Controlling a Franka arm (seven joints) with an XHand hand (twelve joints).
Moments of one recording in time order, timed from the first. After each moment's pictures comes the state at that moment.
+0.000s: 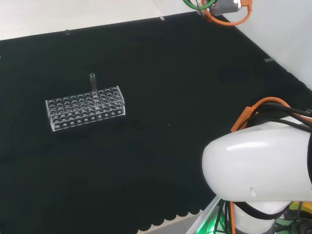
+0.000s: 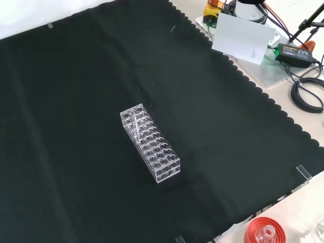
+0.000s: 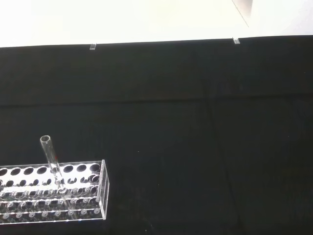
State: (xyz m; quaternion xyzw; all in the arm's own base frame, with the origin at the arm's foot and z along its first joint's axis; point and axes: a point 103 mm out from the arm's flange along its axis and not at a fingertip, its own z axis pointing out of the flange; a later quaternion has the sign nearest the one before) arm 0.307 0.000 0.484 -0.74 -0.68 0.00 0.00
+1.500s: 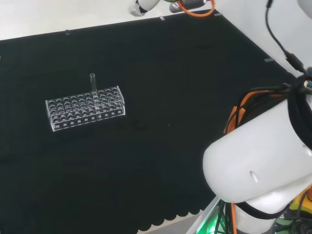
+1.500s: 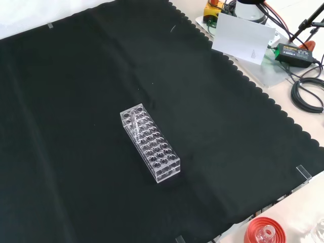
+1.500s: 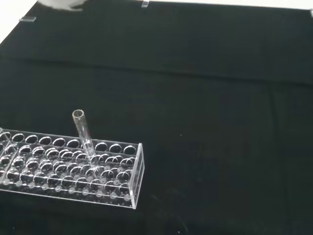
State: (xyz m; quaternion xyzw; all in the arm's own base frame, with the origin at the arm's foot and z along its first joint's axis) arm 0.414 0.030 0.436 -0.66 -0.75 0.06 0.05
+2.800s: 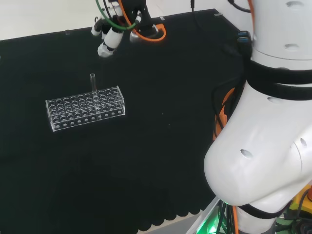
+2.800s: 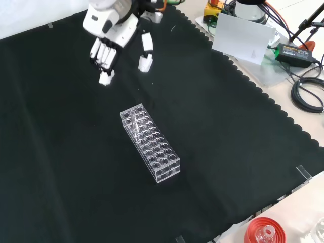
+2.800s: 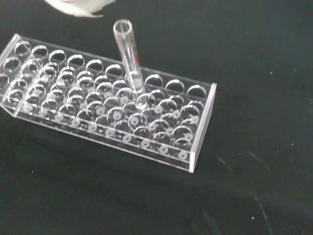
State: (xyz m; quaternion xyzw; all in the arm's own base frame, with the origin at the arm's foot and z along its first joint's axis) arm 0.515 0.104 0.298 -0.57 -0.79 0.16 0.14
